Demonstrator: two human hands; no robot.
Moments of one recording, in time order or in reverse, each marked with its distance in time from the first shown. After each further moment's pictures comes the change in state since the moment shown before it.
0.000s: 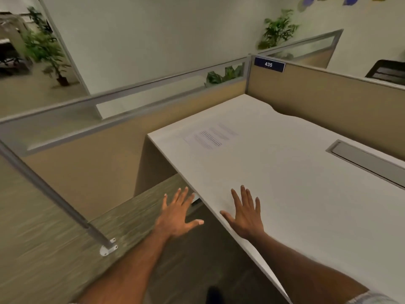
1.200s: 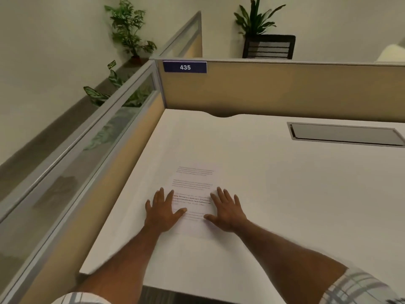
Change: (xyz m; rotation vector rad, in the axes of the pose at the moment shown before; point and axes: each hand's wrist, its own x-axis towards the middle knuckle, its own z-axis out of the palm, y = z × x) left_hand 0.472 -0.136 -0.051 -0.025 -0.195 0.393; right_hand 0.333 -0.063 -0.002 0.117 -0.093 0.557
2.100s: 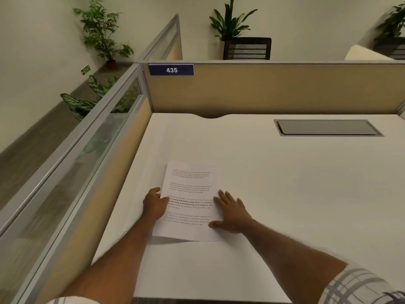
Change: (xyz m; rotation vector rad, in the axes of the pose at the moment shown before) left_hand 0.042 -0.011 -0.033 -0.808 0.056 -0.226; right_hand -0.005 0.005 0.004 0.078 -0.021 0.067
